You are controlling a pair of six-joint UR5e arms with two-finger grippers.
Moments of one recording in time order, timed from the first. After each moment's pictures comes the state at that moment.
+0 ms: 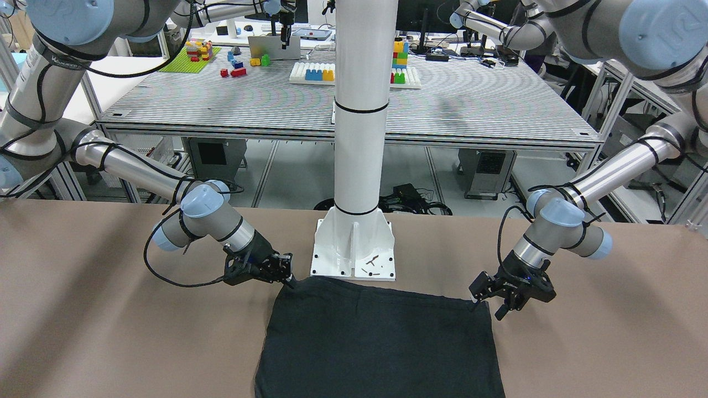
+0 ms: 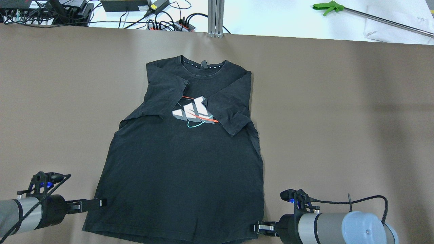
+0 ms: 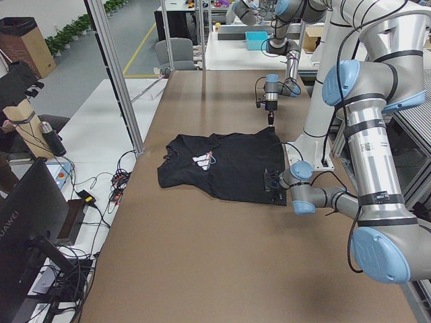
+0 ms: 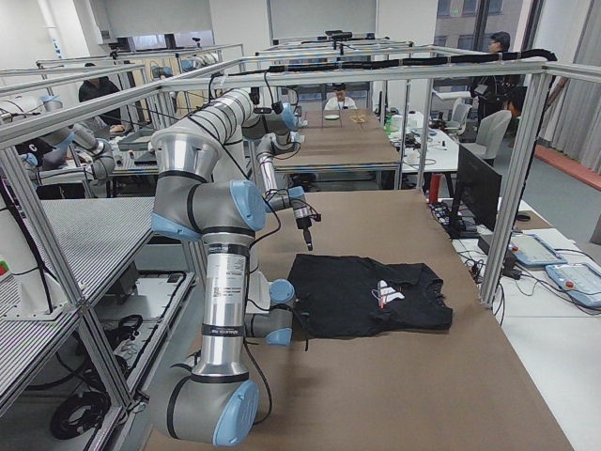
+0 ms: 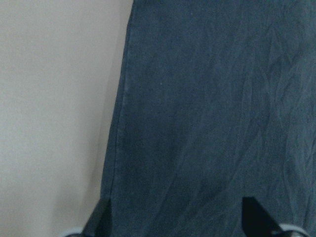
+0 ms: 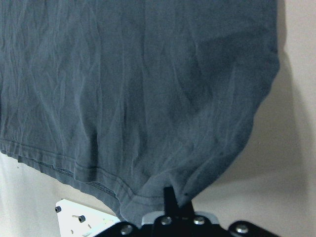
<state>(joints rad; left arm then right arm) -0.28 -1.33 -2.00 -2.62 -1.55 -1.53 0.24 -1.52 1.95 -0.61 1.76 1.61</state>
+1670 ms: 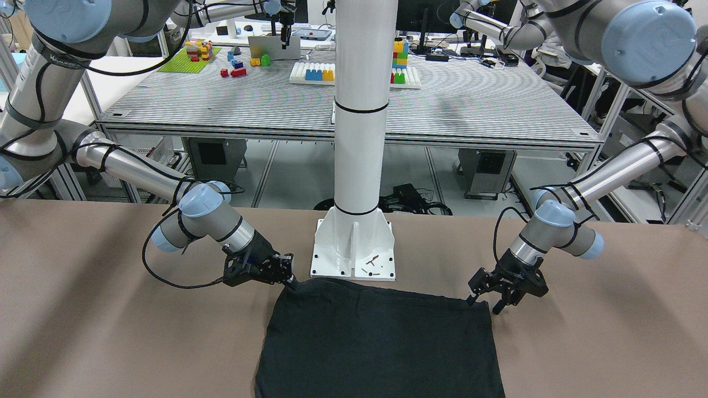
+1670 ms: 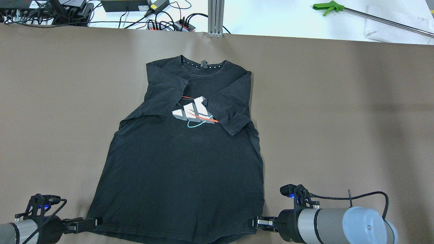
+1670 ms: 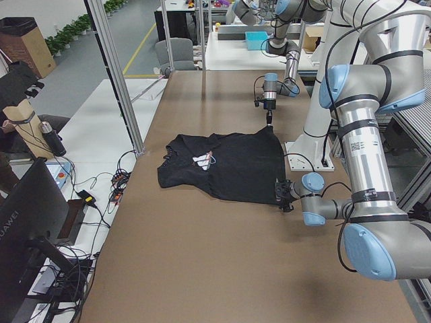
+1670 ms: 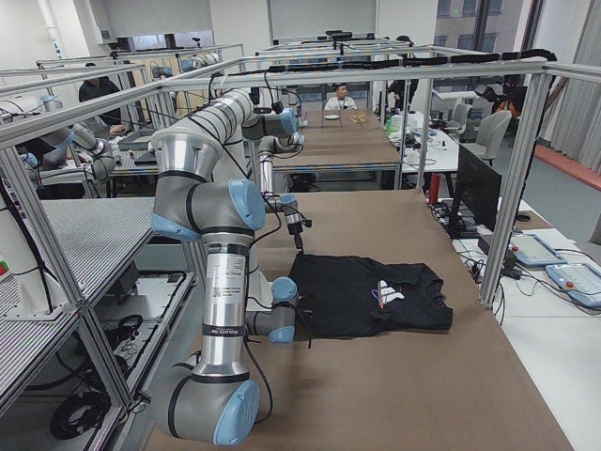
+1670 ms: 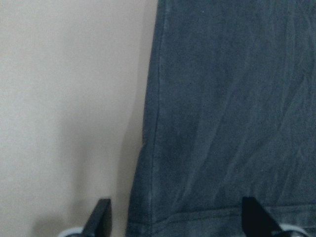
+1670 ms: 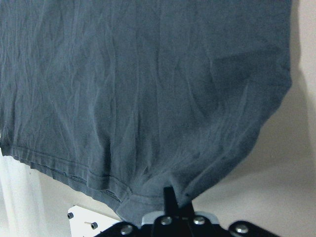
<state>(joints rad) -0.12 -1.29 -1.91 -2.74 -1.40 -1.55 0.26 -1.50 1.96 -0.61 1.77 1.61</state>
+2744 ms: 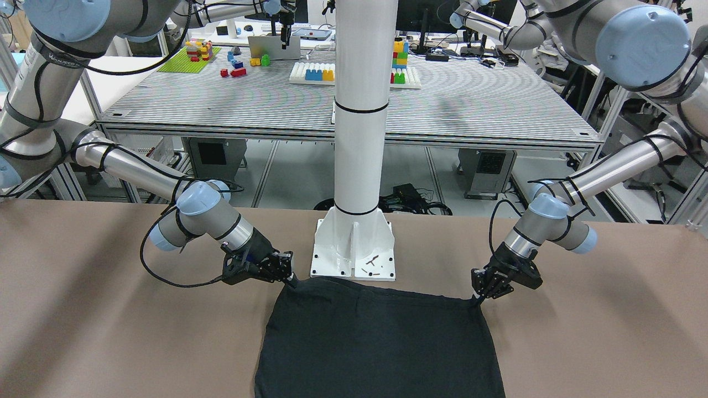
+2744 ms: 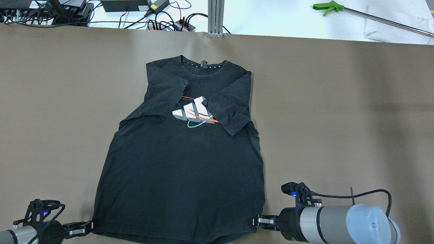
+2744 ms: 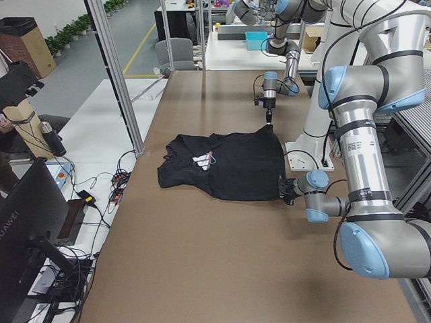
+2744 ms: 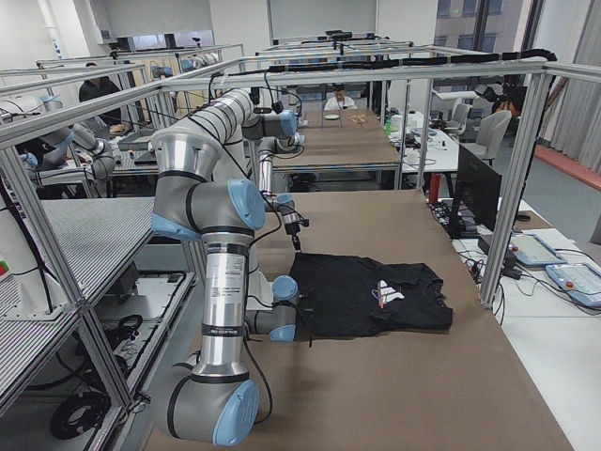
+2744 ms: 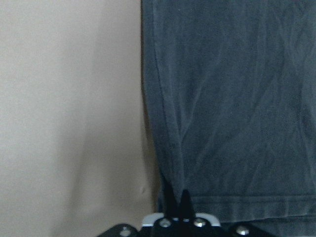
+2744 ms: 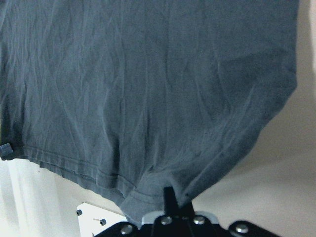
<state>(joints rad) -0.07 -1.28 -1.96 -2.74 -1.33 -1.58 0.28 -1.51 1.98 -0.61 1.79 1.61</state>
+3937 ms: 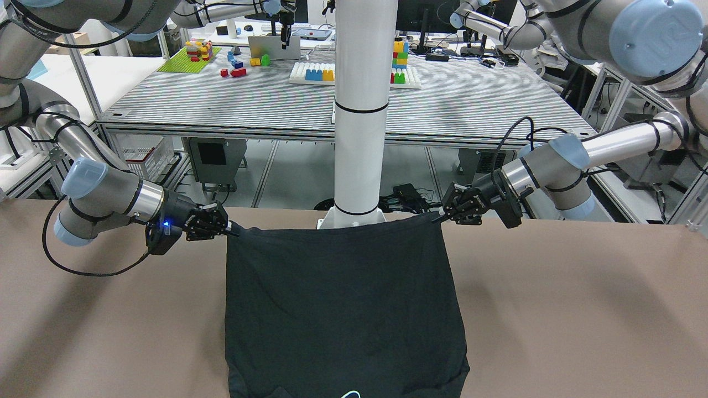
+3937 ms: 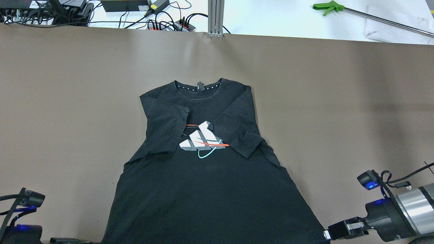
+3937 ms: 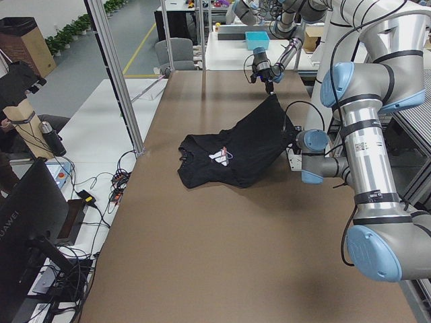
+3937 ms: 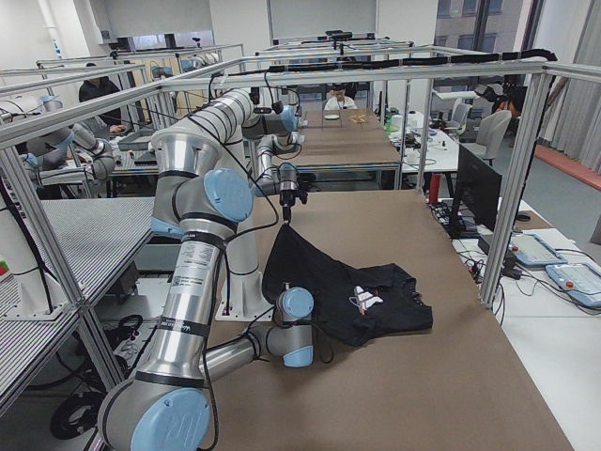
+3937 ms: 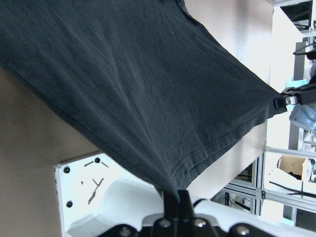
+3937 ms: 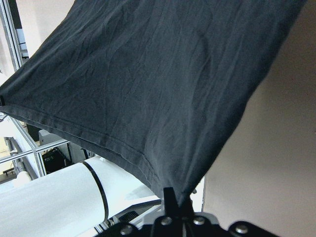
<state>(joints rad) -0.20 -1.32 -2.34 -2.74 -1.73 -1.55 0.62 -1.74 2.05 -0.20 2.42 1.63</state>
